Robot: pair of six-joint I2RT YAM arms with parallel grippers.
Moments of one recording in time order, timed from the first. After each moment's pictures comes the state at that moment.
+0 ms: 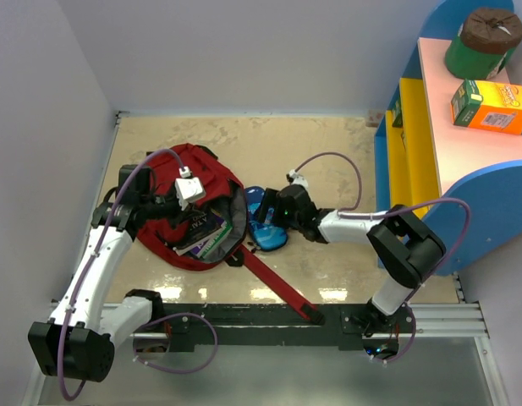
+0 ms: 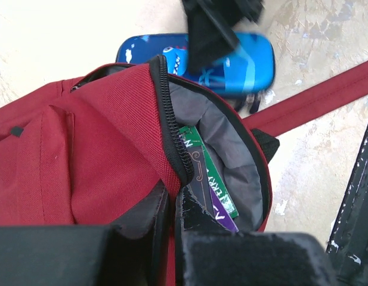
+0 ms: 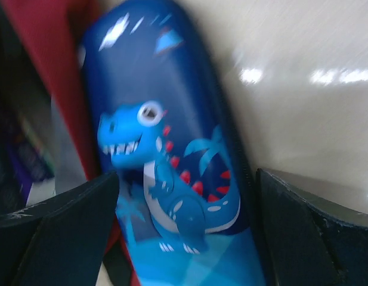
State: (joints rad) left arm -0.11 0.99 0.92 -0.74 0.78 0.76; right arm 0.72 1.69 0.81 0.20 0.11 0.84
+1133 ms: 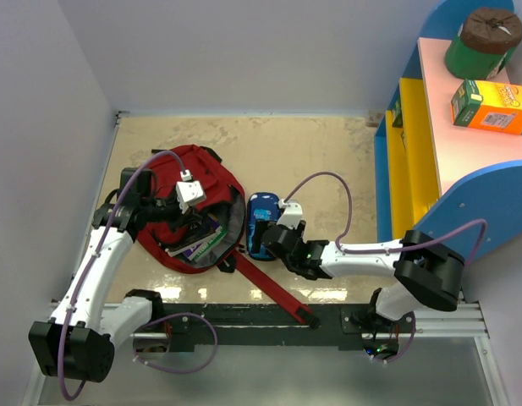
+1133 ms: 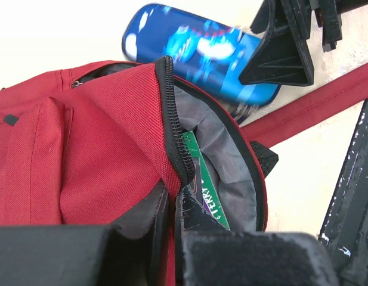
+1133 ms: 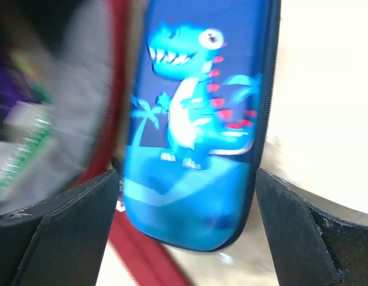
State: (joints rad) left arm -0.11 0.99 0.89 -0.76 0.78 0.78; right arm 1.13 1.49 0.70 0.07 0.61 0.91
